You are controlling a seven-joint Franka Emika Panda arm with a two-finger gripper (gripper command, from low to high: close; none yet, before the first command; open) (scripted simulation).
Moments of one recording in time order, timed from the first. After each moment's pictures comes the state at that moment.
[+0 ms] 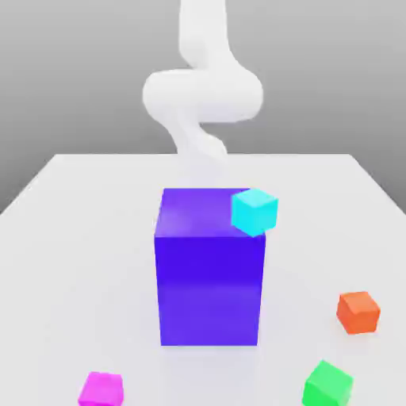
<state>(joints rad) 0.01 -0.71 -0.03 -2.30 0.01 2.33 0.78</state>
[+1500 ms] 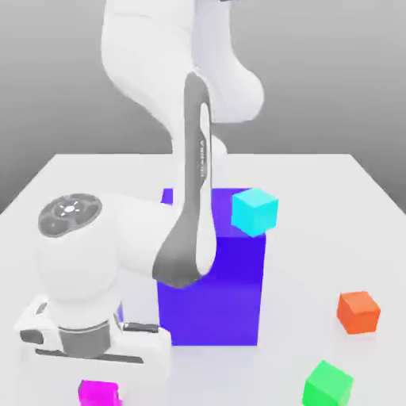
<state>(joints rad) -0.07 0.38 -0.19 -2.33 0.16 2.69 0.50</state>
